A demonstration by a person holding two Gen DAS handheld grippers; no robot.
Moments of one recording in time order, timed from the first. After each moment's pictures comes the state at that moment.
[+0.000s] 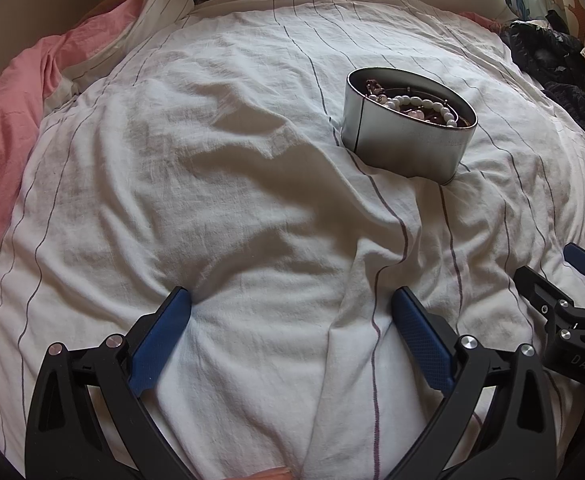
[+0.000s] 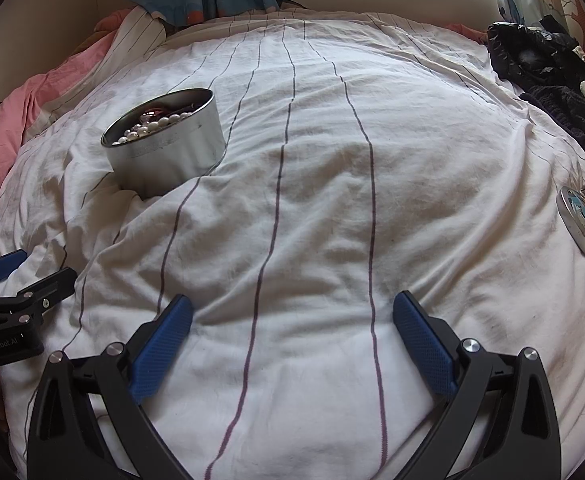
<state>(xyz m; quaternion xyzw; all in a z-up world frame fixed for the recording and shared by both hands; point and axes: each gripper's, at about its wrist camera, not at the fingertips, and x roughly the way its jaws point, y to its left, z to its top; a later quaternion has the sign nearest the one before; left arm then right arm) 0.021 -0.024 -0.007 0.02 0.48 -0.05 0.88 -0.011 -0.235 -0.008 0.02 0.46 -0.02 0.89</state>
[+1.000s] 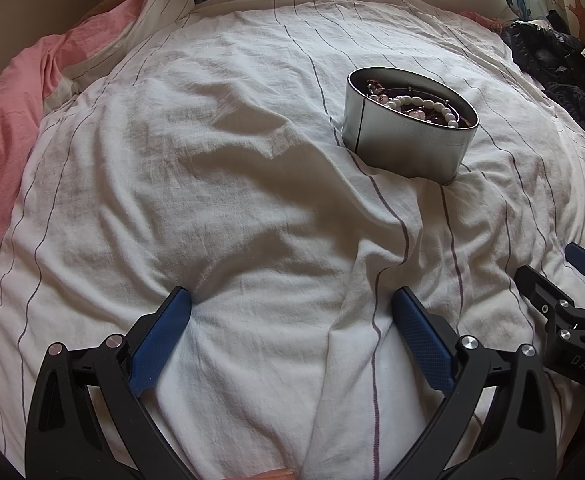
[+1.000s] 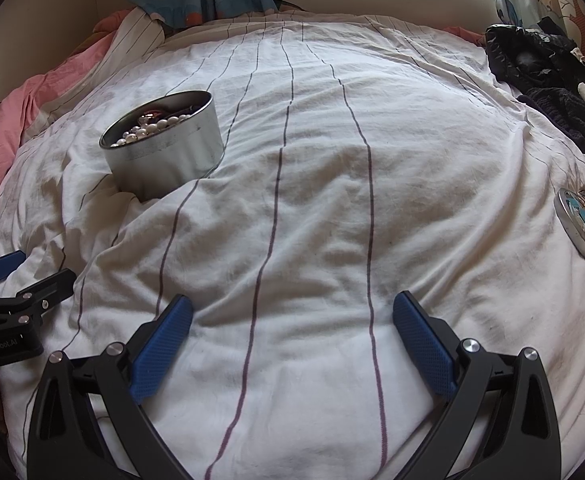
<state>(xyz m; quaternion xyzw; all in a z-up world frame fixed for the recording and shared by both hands) 0.021 -0.024 -0.008 0.02 0.48 -0.05 0.88 -0.010 -0.237 -0.007 0.01 0.45 -0.02 0.89</state>
